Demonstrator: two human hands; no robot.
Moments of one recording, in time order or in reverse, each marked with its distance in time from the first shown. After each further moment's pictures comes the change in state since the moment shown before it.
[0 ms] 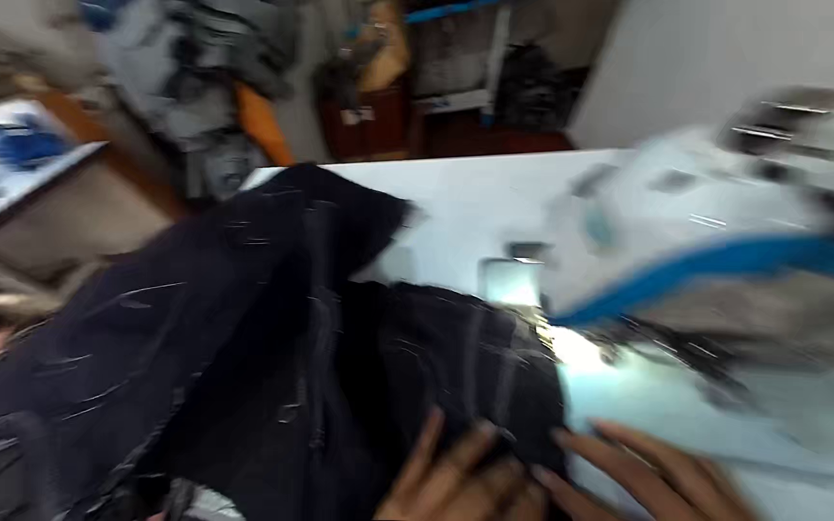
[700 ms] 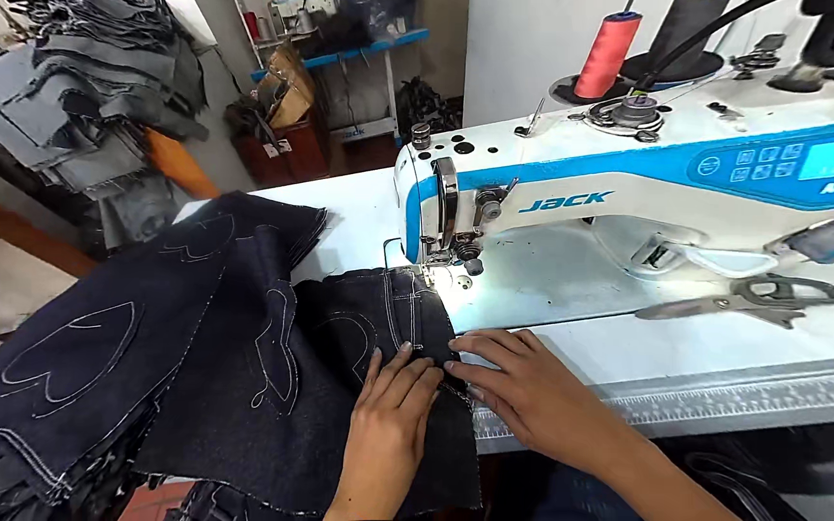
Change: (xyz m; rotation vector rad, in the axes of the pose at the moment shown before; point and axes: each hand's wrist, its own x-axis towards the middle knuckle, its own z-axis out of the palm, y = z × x) left_hand -0.003 0.011 0.031 0.067 0.123 0.134; right_hand -0.020 0.015 0.020 -0.160 0.214 -0.088
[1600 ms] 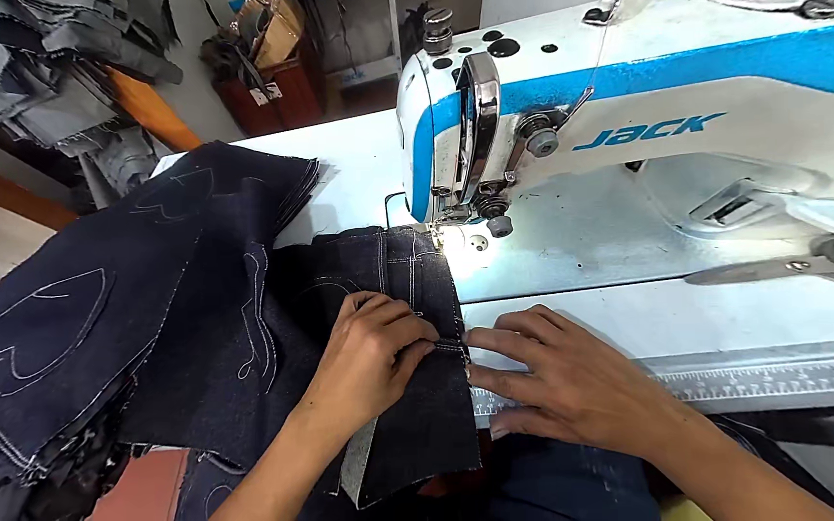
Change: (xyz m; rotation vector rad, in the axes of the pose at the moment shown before) left_hand 0.043 -0.041 -0.027 -0.121 -0.270 0.065; right_hand -0.005 0.009 -0.010 -0.031 0.011 -0.283
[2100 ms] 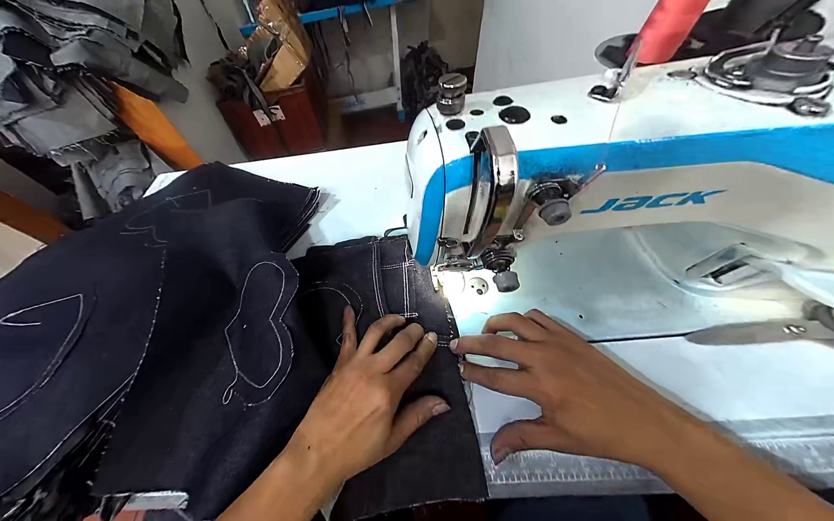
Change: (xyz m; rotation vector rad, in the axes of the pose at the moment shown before) left_hand 0.003 -0.011 0.013 0.179 -0.063 0.047; right_hand 0.022 0.041 -0.006 0.015 -0.129 0.051
